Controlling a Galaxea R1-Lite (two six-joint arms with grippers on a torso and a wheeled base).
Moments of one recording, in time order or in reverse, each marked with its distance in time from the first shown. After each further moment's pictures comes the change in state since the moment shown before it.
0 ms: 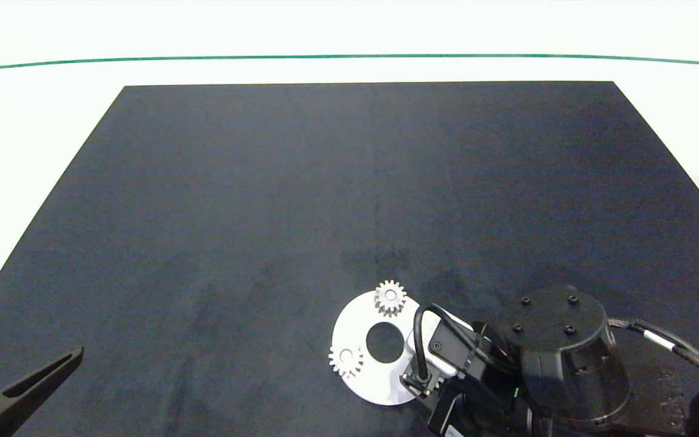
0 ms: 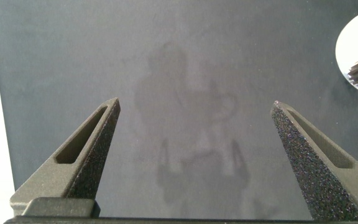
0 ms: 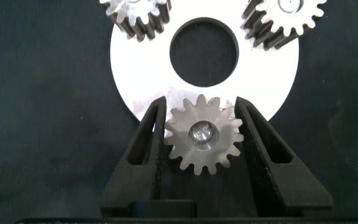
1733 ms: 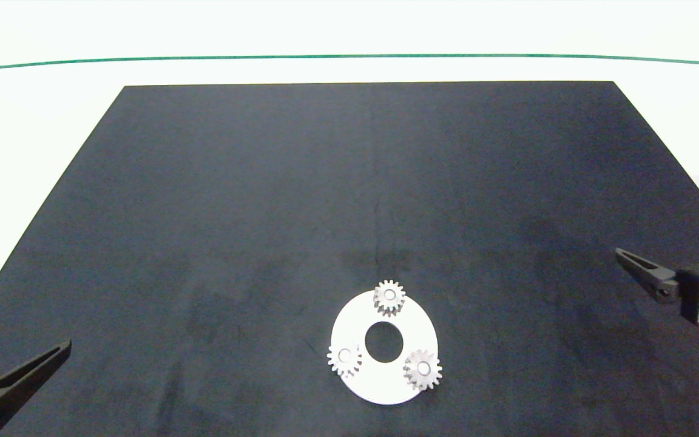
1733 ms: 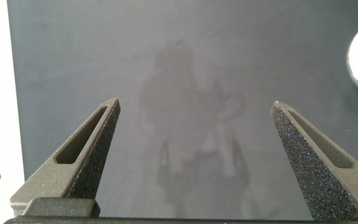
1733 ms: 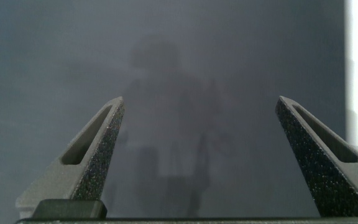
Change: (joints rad) left arm 0.067 -0.009 0.001 0.002 0.001 -0.016; right arm -0.688 -0.544 0.124 0.017 -0.059 0.029
